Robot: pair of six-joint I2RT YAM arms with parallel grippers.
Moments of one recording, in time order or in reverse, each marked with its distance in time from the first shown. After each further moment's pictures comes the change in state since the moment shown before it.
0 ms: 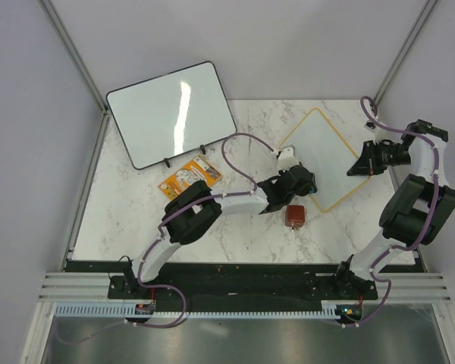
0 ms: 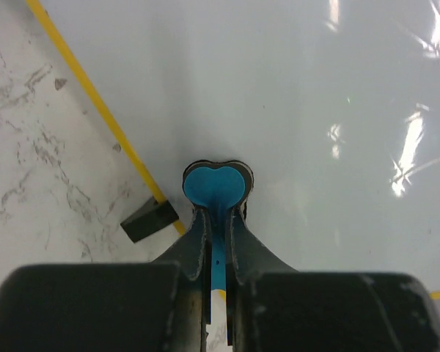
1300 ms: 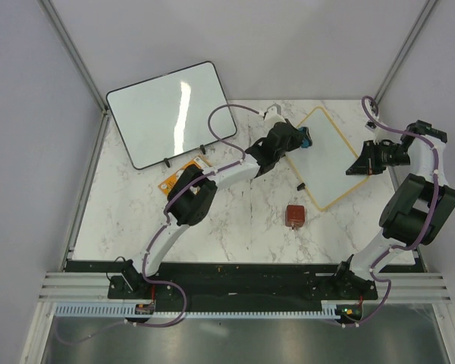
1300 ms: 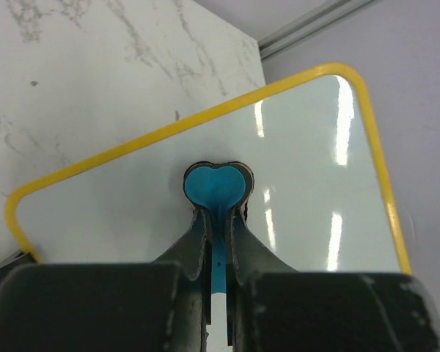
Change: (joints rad) left arm 0.218 0.181 0.403 0.016 0.187 0.042; right arm 0.002 0.000 -0.021 0.042 -0.013 0.039
